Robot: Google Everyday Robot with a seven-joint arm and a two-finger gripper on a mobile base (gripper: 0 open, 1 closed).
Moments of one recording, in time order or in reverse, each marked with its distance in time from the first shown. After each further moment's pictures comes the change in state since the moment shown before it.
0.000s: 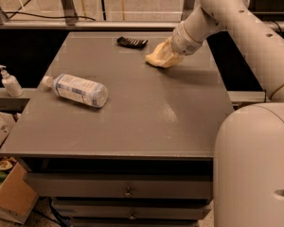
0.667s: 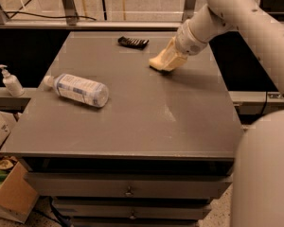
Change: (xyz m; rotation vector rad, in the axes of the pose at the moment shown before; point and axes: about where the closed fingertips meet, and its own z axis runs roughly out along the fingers) arm 0.000 0.012 -0.024 0.065 0.010 0.041
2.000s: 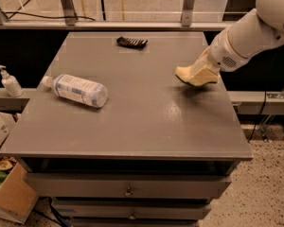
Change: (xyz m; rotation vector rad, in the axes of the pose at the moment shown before) arm 0.007 0.099 -0.096 0.112 0.076 0.363
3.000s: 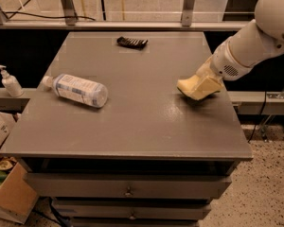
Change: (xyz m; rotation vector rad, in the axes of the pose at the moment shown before) arm 0.025 0.016 0.010 -0.035 0.059 0.071
